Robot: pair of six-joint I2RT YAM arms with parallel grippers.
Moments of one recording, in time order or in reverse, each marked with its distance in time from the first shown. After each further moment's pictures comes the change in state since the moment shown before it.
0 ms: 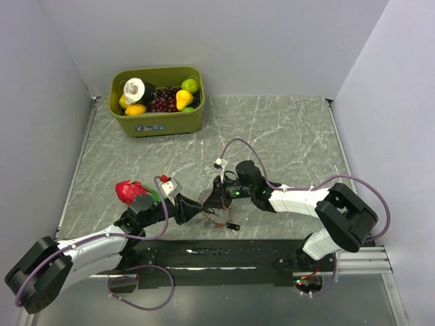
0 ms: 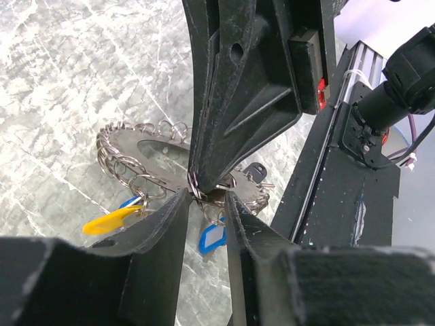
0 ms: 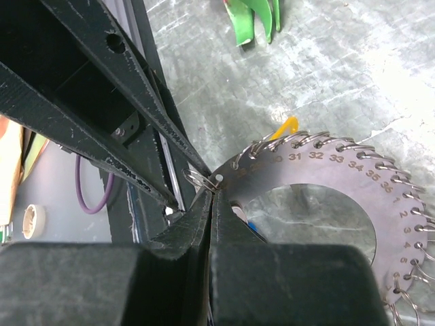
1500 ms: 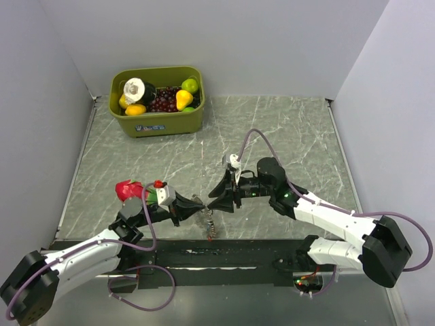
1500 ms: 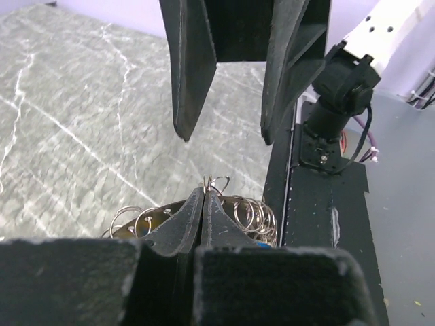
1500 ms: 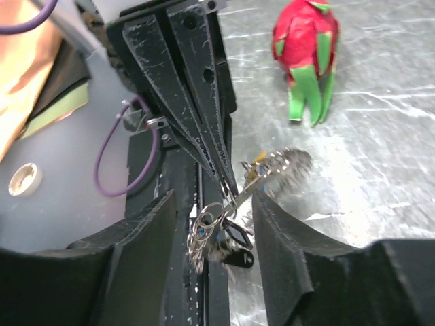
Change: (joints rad) left arm -0.017 -0.150 0.014 0.076 0.151 0.115; right arm -0.010 -0.373 0.009 -0.135 -0.118 -0.231
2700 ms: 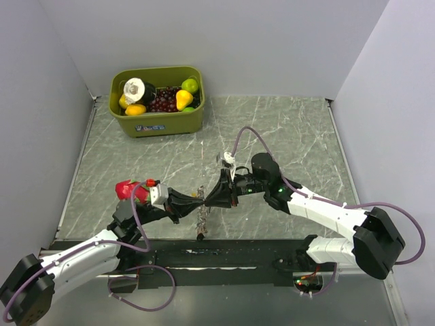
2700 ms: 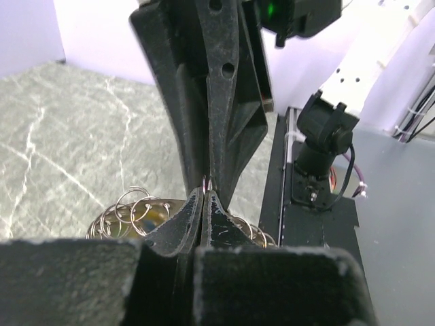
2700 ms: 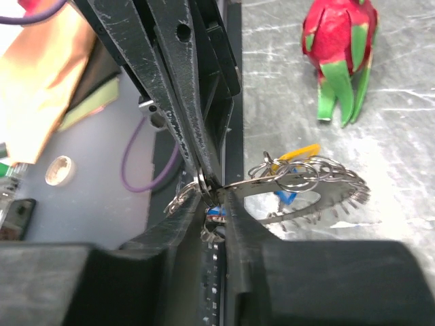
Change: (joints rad) left arm -0.018 -0.042 0.031 0.079 -0.019 -0.050; right arm -0.004 0.095 0.057 0.001 -0.104 0.048
